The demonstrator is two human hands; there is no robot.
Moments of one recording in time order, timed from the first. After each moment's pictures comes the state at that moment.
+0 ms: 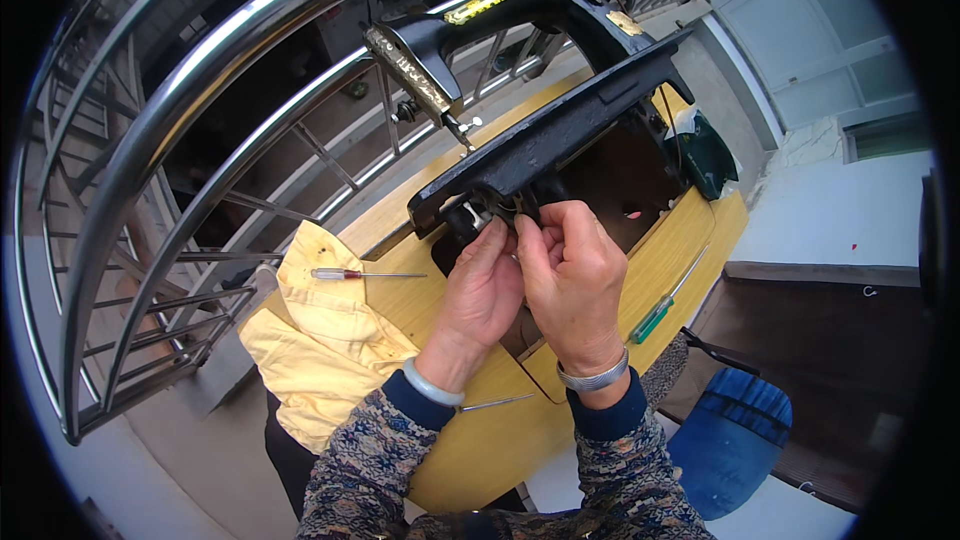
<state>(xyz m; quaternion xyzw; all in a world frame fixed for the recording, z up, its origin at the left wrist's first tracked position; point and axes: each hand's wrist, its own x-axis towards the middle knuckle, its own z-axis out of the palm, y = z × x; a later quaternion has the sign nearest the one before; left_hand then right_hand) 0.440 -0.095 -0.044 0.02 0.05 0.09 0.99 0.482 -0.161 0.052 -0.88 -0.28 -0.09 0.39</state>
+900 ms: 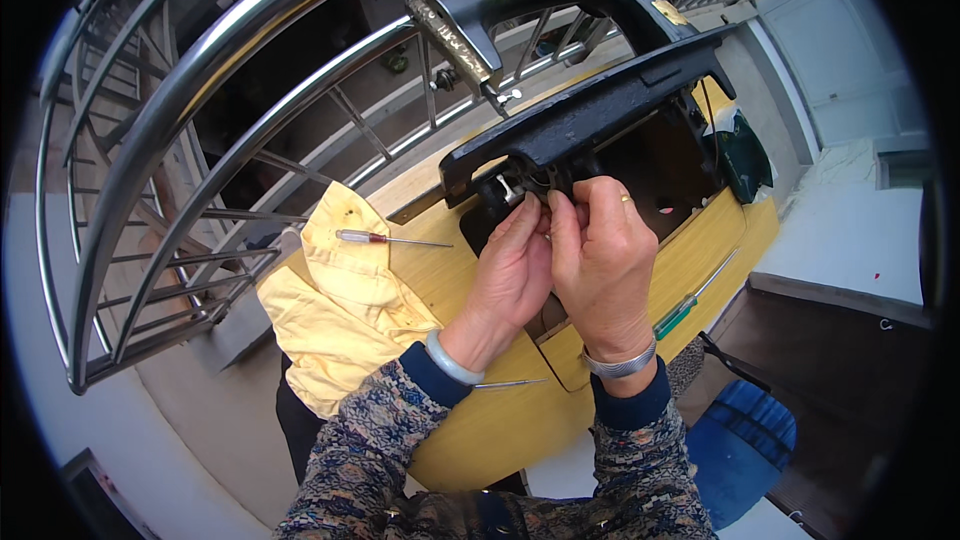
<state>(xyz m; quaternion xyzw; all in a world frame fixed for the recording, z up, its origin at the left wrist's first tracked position) 0.440 -0.107 -0.037 0.01 0.08 0.13 0.99 0.489 -0.165 0.052 -0.87 -0.35 -0.12 0.33</state>
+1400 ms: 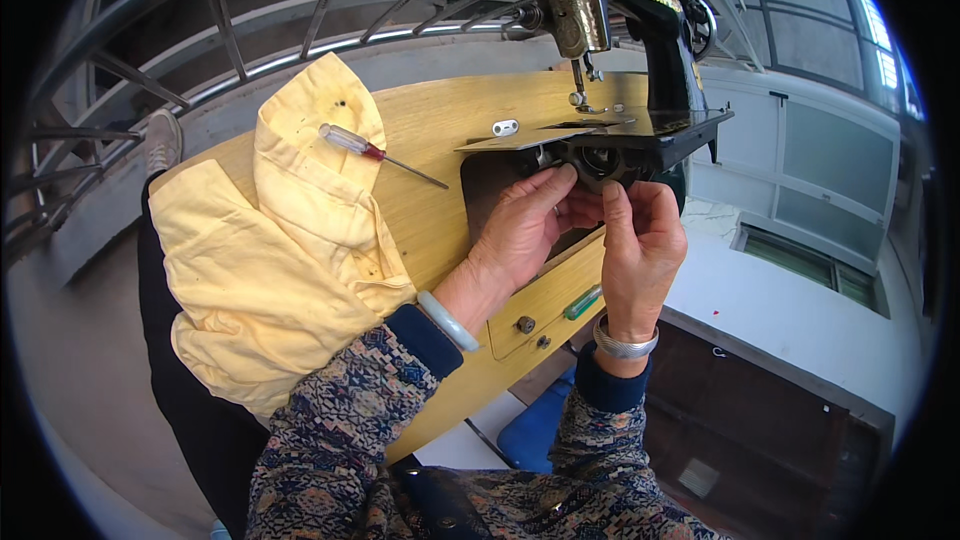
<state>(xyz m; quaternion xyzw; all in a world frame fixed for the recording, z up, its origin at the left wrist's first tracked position) 0.453 -0.116 -0.056 -0.11 -0.02 0.13 0.98 0.485 -0.163 0.066 -0.91 -0.32 -0.04 0.27</state>
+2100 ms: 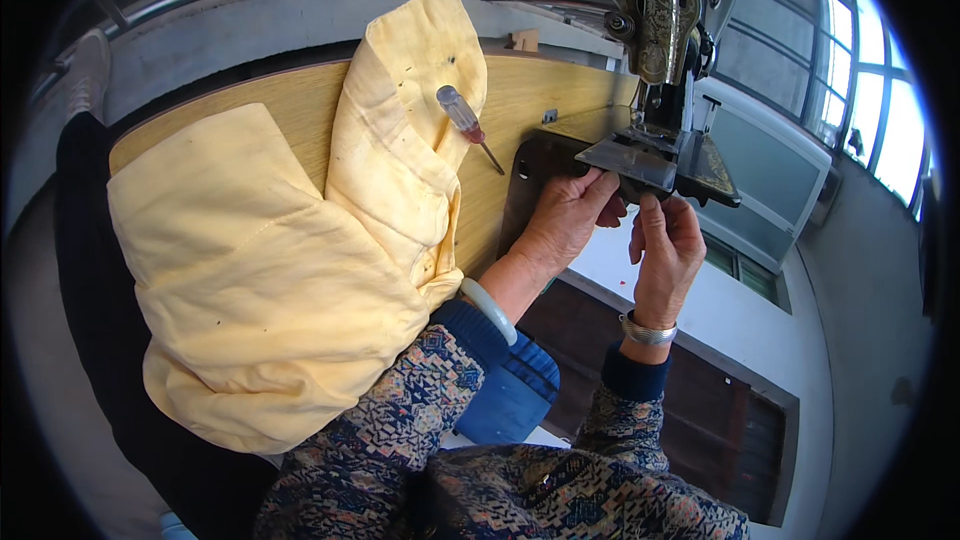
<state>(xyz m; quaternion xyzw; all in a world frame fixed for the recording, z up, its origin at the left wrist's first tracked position) 0.458 -0.122 -0.048 -0.08 0.03 0.16 0.98 0.475 -0.140 0.086 -0.94 -0.25 0.04 0.22</state>
